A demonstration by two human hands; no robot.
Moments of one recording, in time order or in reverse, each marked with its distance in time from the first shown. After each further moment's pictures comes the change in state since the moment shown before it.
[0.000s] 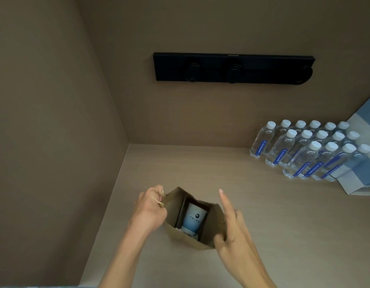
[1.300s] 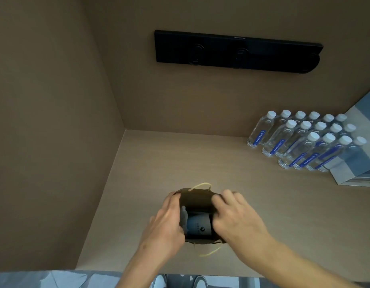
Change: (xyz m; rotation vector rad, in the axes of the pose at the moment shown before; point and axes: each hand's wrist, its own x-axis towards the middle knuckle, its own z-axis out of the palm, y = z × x) left_hand -0.069 0.006 0.025 0.031 -0.238 0.093; right_hand 0.008 -0.044 -0.036 -1.117 -0.165 -0.658
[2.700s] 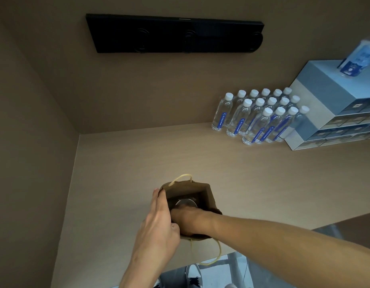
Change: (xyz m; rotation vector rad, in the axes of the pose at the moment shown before) left_hand 0.004 0.023 0.017 -0.018 -0.073 0.103; right_hand 0.058 -0.026 0.072 0.794 -0.729 0.297
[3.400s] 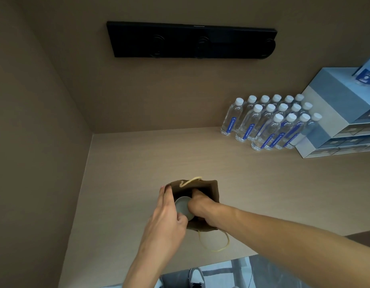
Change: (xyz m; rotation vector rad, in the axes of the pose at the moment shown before) left_hand 0.006 0.004 -0.005 -0.051 0.051 0.003; right_hand -0.007 0.003 -0.025 0.639 0.274 0.239
